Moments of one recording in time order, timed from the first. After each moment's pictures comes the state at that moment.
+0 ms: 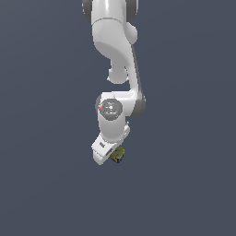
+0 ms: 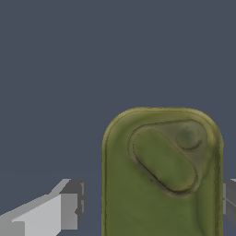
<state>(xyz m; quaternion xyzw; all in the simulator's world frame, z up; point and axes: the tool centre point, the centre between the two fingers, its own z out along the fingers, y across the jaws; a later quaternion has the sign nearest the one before) 0.067 -0.020 0.070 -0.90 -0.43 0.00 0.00</state>
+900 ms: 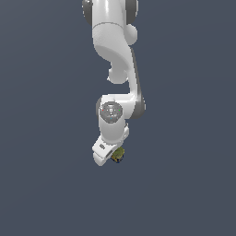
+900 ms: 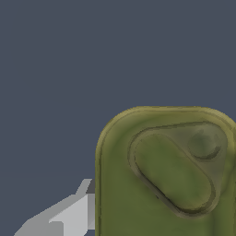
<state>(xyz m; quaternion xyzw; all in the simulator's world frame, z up) 0.068 -0.020 0.059 -0.90 -0.43 0.00 0.00</state>
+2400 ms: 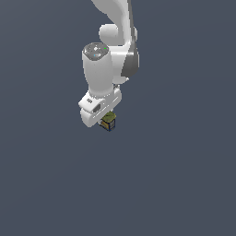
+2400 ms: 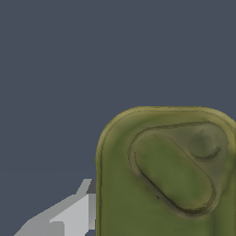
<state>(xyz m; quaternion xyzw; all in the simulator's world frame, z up) -0.038 -0.059 0.185 -0.90 -0.43 0.00 0.00</state>
